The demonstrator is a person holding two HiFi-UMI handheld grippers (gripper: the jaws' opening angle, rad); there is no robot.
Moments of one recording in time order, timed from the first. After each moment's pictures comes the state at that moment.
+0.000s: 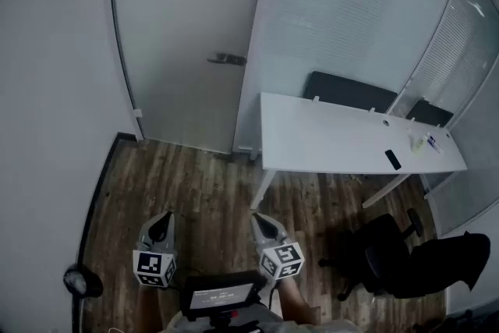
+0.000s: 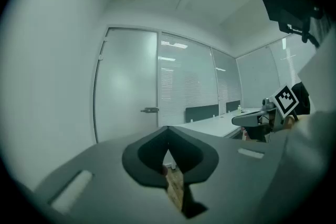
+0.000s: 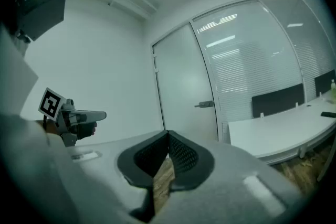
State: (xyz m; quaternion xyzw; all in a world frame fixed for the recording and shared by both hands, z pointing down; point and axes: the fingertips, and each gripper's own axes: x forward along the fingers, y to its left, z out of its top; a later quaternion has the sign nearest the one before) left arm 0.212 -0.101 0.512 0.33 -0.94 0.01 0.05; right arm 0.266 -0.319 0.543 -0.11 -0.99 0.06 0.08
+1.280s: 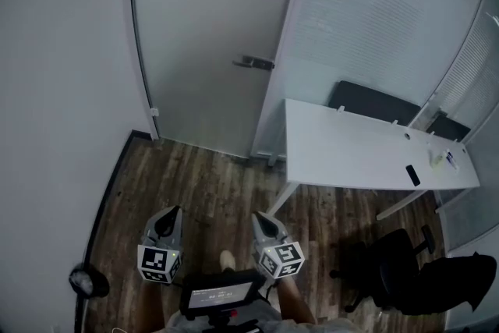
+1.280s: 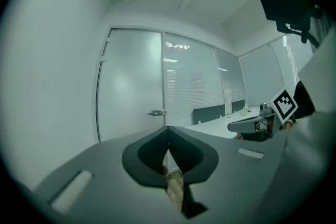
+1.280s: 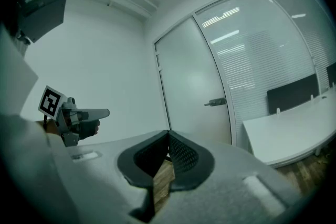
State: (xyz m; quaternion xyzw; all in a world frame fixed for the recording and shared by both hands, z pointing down) left arm 0.135 -0.074 0.507 0.33 -0.94 0.01 0.04; right arm 0.175 -0.271 0.556 -0.14 -0.98 0.08 0.08
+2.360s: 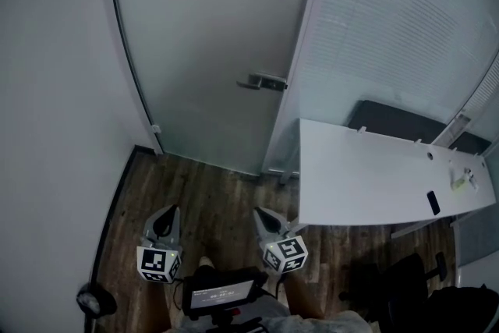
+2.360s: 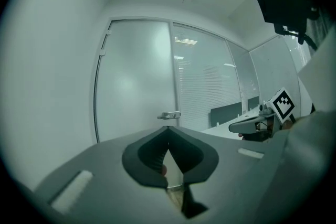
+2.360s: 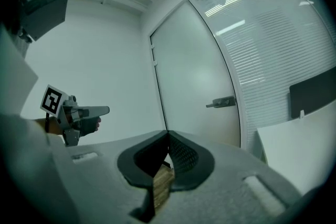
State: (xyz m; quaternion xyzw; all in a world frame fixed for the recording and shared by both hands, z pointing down) left arm -0.068 -0.116 0.505 0.30 -0.95 0.02 0.04; right arm -0.039 -0.320 0.561 -0.18 -0.98 0.08 0.09
